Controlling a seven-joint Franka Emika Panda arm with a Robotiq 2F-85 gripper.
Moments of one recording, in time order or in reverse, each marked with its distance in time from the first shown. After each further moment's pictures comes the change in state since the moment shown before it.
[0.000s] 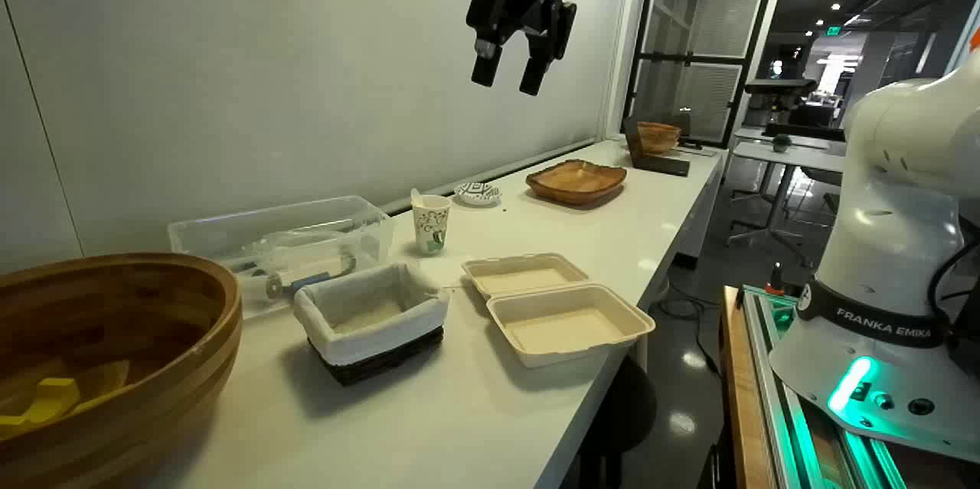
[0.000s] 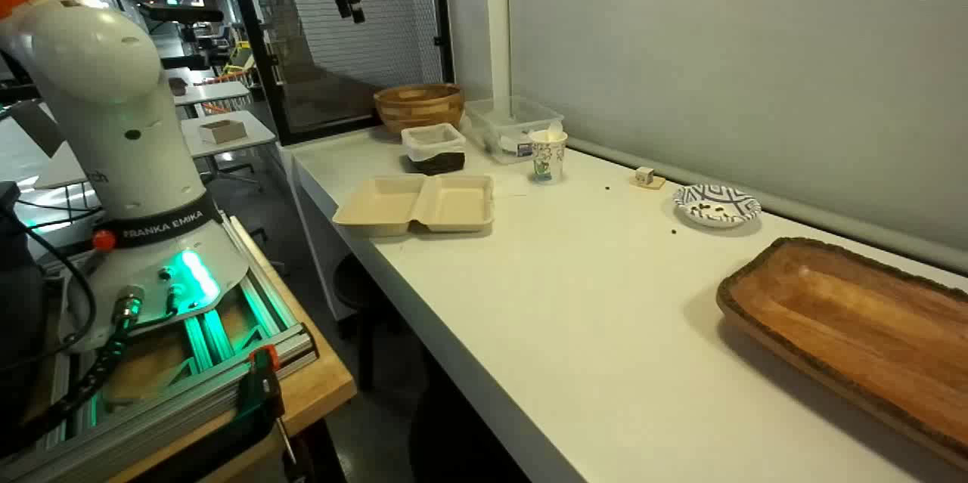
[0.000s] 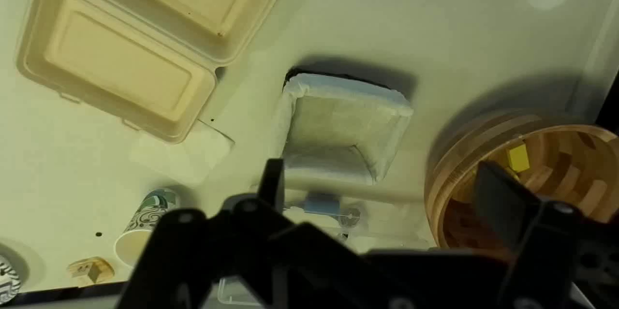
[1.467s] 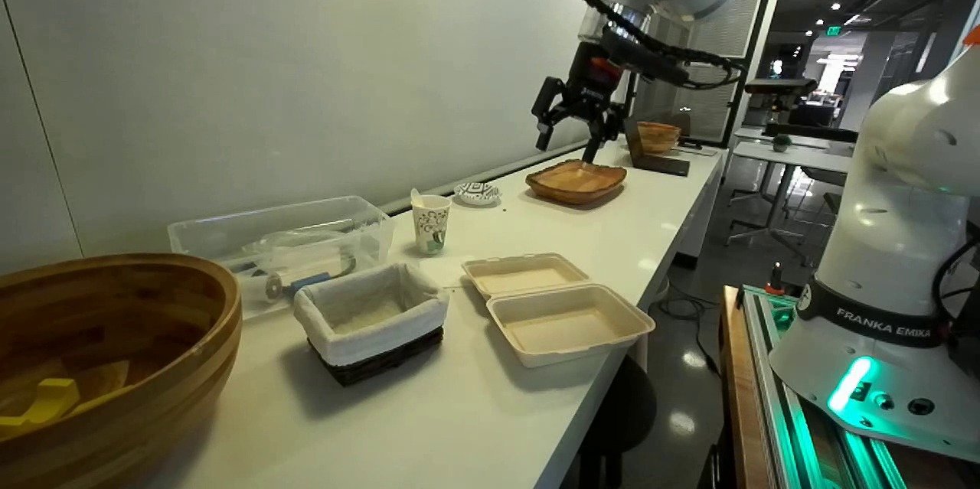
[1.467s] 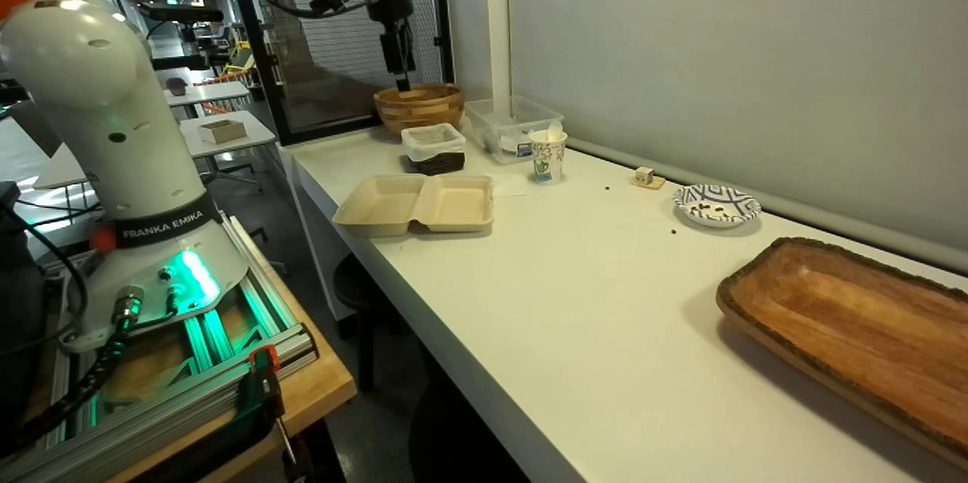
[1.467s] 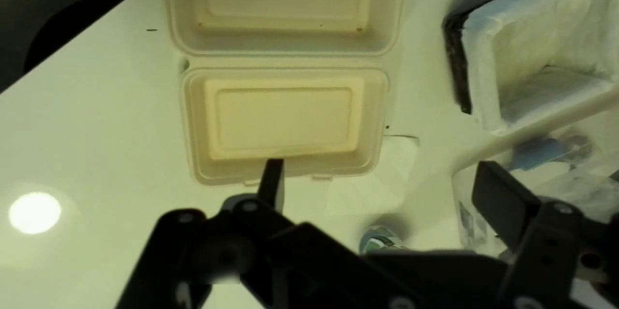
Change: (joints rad) arm -0.207 -0.031 -0.312 -0.317 0.079 0.213 -0.029
